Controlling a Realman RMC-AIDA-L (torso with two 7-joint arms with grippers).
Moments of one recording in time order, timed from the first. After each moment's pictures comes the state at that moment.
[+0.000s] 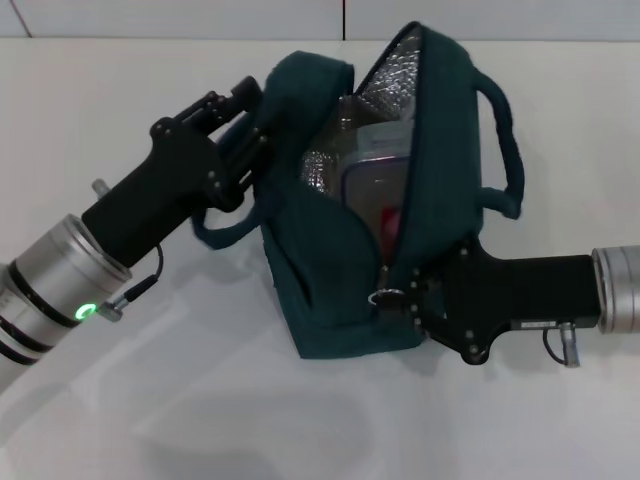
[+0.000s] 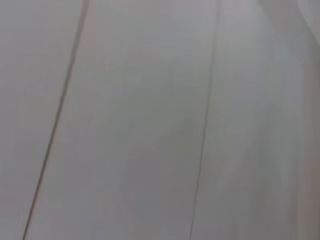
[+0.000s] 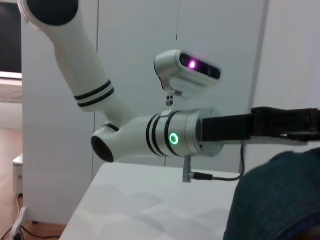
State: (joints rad) left arm -0.50 -2.10 0.85 0.06 1.17 1.68 -0.70; right arm 0.48 2.02 -1.47 -0.65 -1.38 -1.46 0.92
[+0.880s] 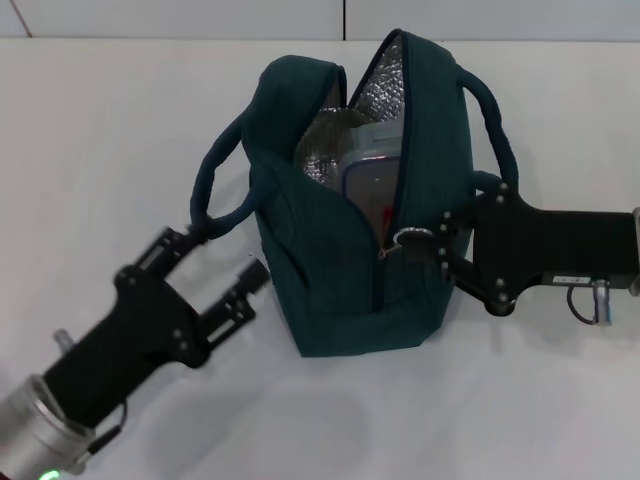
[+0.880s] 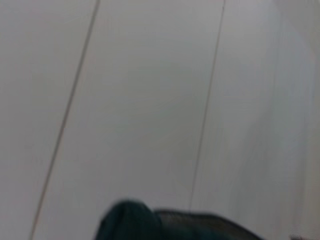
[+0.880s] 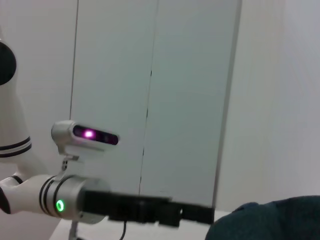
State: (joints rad) left arm -0.27 -2.10 0.99 -0.03 1.17 1.80 -0.53; right arm 0.48 2.01 -1.32 -0.65 -1.38 -1.55 0.93
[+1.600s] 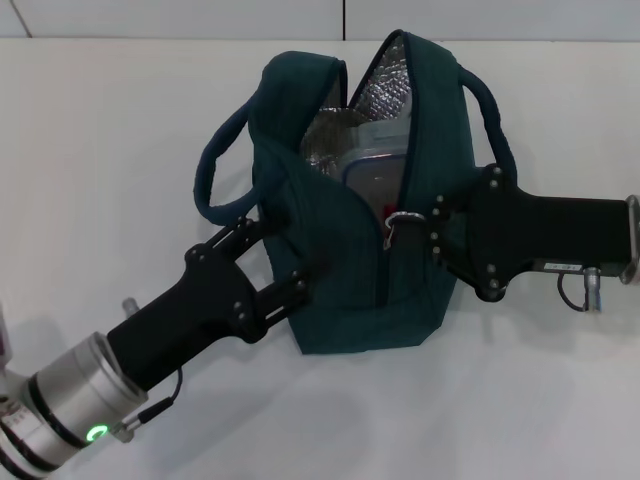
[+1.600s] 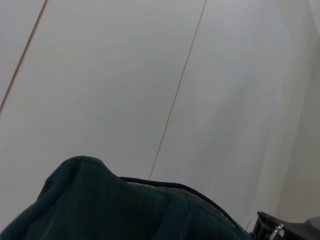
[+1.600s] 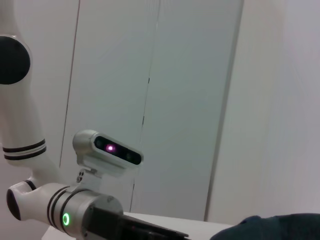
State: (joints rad) left arm -0.41 -2.11 1.03 -0.09 1.17 1.73 -0.65; right arm 0.50 2.02 -1.31 -0.65 -1.36 -1.54 0.89
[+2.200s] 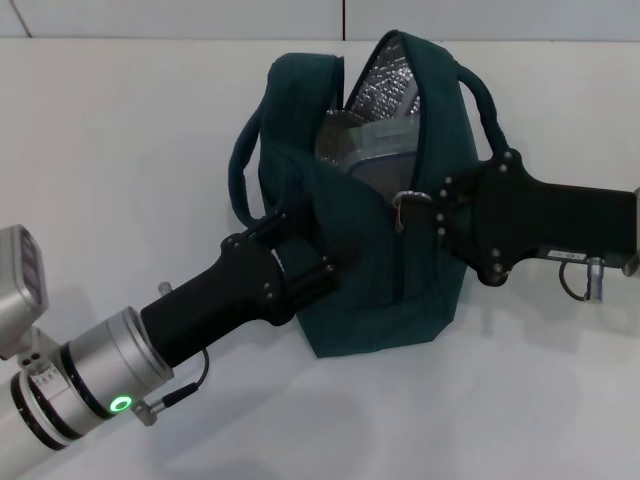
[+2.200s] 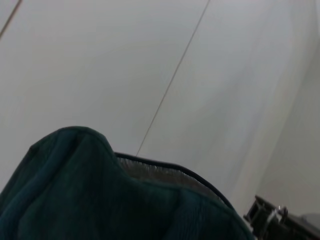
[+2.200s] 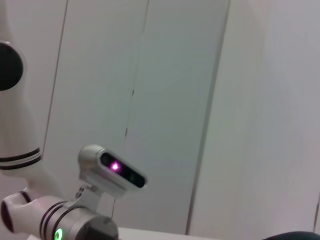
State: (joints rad) left arm -0.48 -2.11 1.03 -0.09 1.20 1.67 -0.80; right arm 0.49 2.02 -1.31 -0.62 -1.30 -1.54 0.85
